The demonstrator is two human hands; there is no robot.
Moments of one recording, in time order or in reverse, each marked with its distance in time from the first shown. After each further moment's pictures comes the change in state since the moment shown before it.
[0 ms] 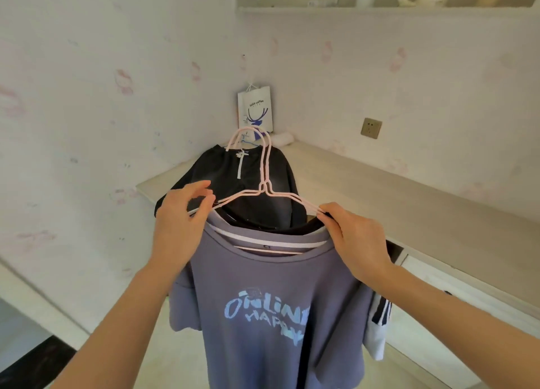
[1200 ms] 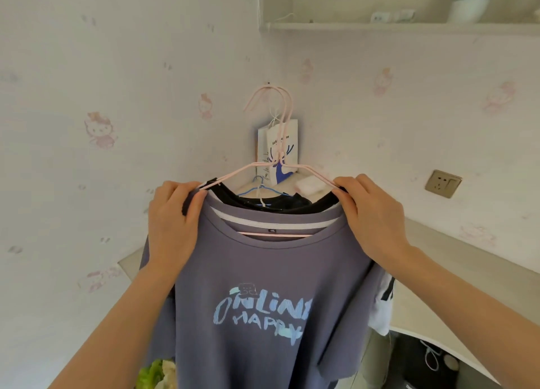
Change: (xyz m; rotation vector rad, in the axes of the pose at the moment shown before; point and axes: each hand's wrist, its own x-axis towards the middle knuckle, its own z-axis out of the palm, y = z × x) left_hand 0.370 -0.146 0.087 0.106 0.267 0.249; right_hand 0.377 0.045 0.172 -0.047 0.201 -0.020
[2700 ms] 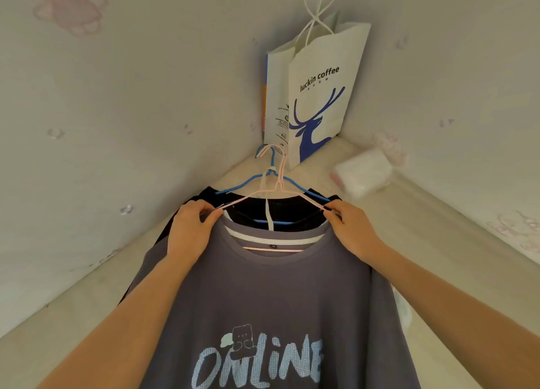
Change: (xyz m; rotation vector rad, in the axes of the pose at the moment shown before) left_hand 0.110 -0.318 0.399 0.175 -0.570 -0.565; right_hand 0.158 0.204 0.506 0.312 -0.807 0.363
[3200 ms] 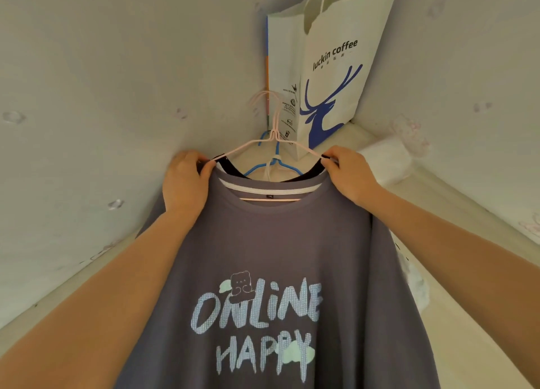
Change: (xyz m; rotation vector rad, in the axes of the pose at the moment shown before) left_hand 0.075 0.009 0.003 0.084 0.223 0.068; right_hand 0.092 -0.030 -0.014 -0.055 0.080 -0.050
